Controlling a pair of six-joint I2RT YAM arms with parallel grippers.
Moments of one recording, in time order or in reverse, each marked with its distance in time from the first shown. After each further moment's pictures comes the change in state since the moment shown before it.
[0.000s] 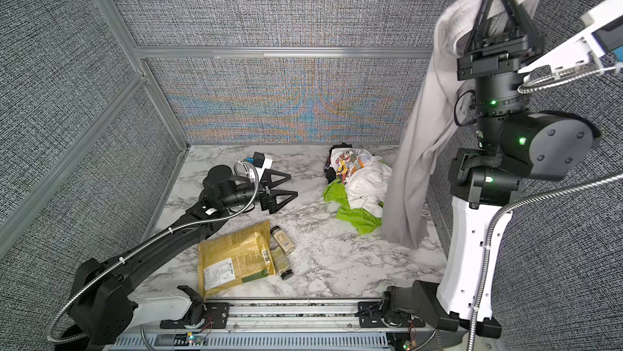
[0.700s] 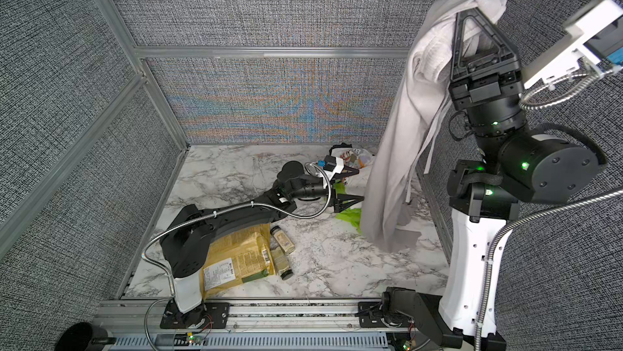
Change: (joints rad) left arm -0.335 0.653 0.519 0.338 -0.024 0.179; right arm 0.028 -0.054 -0.038 0.055 -0.188 0.260
